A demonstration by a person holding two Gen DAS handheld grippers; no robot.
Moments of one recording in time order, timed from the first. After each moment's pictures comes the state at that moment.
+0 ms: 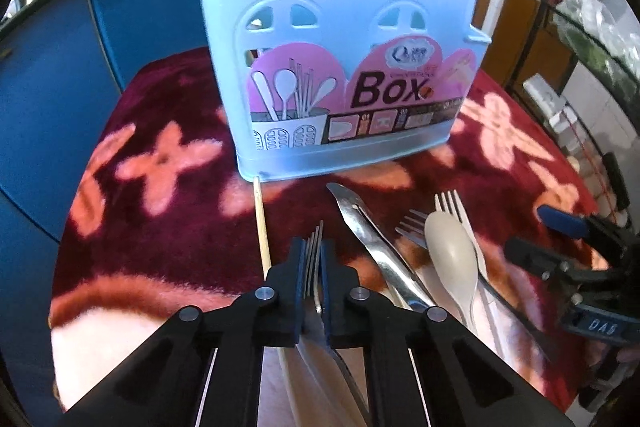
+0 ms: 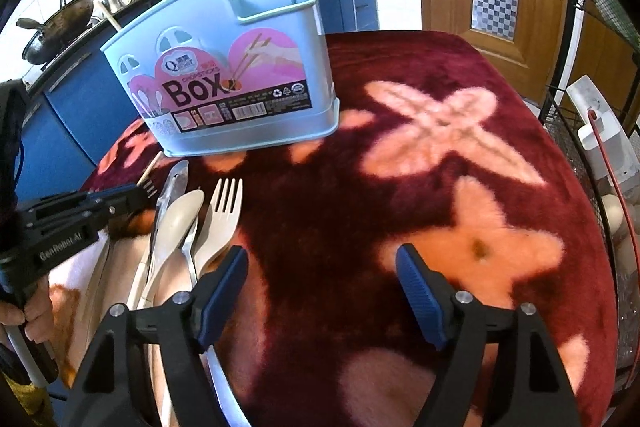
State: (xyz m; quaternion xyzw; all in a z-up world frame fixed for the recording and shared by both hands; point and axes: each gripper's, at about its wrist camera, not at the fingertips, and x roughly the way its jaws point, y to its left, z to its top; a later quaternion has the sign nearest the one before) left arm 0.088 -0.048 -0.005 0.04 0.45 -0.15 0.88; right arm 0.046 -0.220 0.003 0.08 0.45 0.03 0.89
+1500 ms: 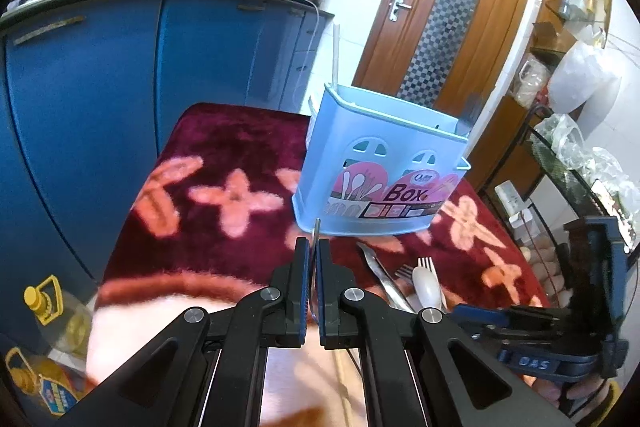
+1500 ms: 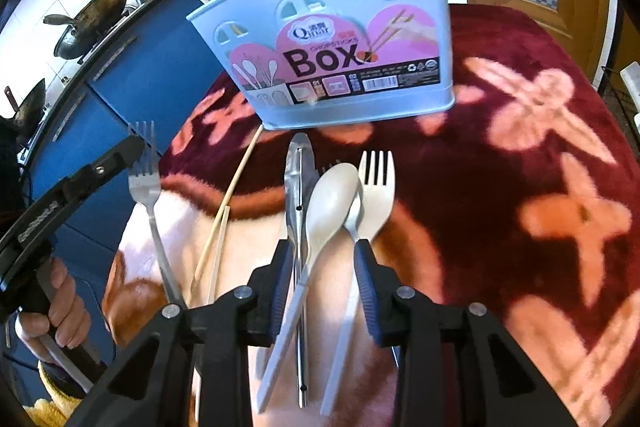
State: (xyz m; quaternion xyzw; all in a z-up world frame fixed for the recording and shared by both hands) left arm 0.045 0.043 0.050 -0.09 0.34 -0.16 0.92; right arm 0.049 -0.152 0.022 0.13 0.50 0.11 0.85
